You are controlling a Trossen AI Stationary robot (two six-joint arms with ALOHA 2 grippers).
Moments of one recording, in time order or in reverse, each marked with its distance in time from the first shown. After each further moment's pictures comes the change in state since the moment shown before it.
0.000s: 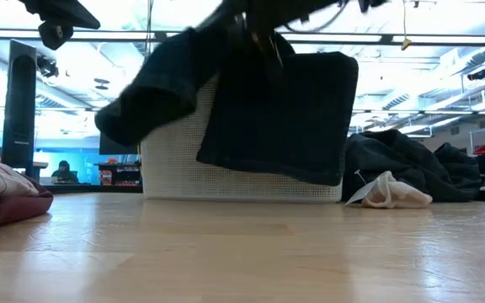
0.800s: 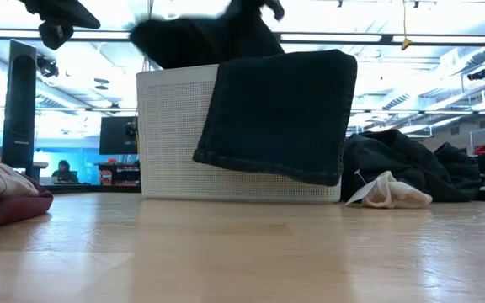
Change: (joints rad) left arm 0.000 0.000 0.000 0.001 0.000 0.004; right arm -0.330 -0.010 0.638 -0.810 0.000 -0.628
